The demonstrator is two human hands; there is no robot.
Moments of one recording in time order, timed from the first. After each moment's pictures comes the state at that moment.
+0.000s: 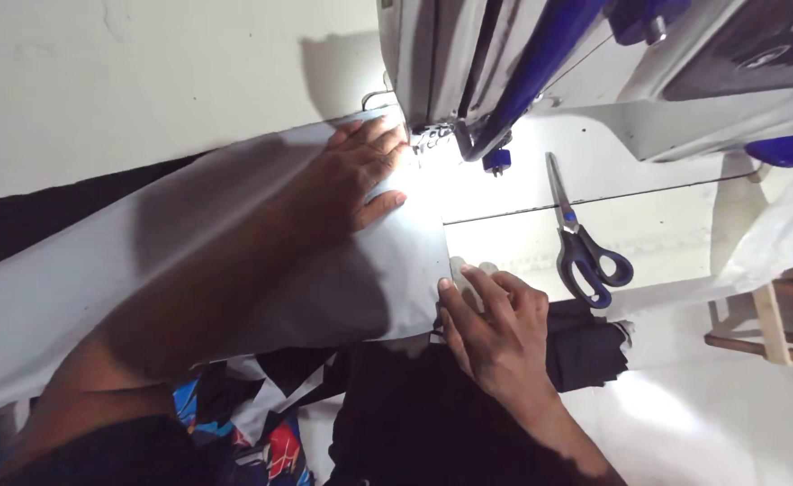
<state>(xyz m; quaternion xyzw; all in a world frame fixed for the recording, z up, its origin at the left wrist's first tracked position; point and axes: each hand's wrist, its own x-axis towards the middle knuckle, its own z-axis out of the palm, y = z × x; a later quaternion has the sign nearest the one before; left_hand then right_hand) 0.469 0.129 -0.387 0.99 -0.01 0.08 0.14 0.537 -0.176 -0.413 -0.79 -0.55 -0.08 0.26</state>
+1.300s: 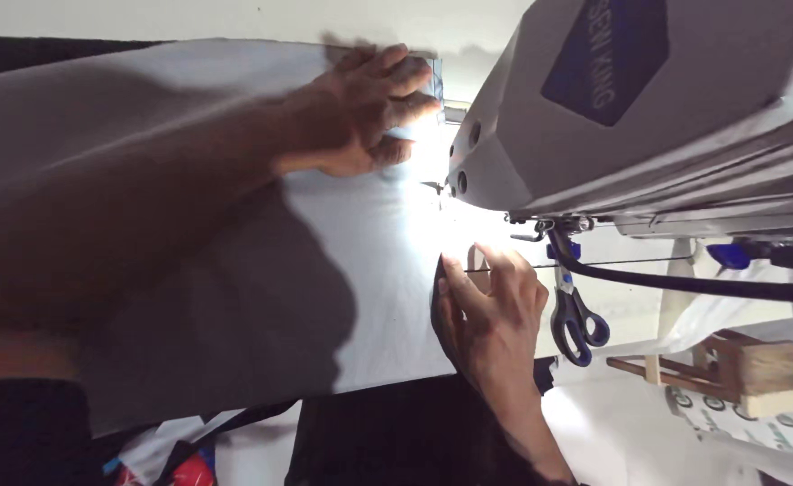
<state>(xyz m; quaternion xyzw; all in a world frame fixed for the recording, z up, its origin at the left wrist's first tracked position) 0.525 0.230 -0.410 0.98 -0.06 0.14 0.11 0.565 -0.096 -0.395 -0.84 -0.51 -0.09 0.16</state>
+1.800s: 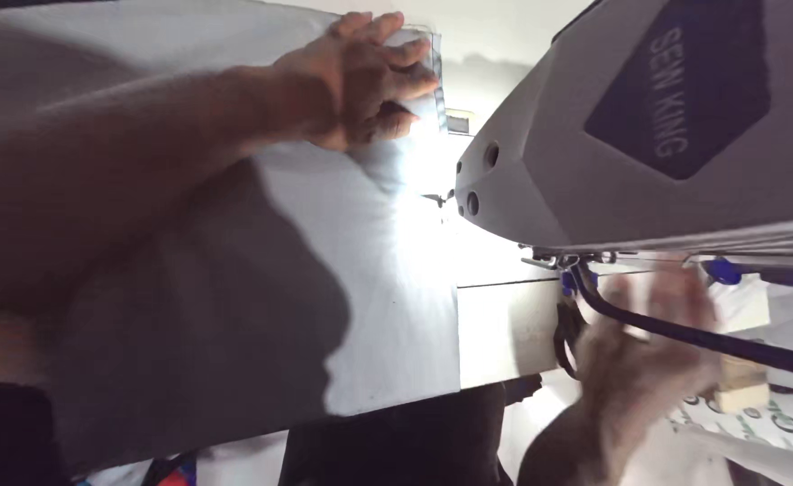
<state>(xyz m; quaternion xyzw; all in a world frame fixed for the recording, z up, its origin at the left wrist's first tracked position) 0.544 0.255 -0.388 0.99 0.00 0.02 0.12 0.639 -0.148 -0.363 -0.89 -0.37 -0.23 0.15</state>
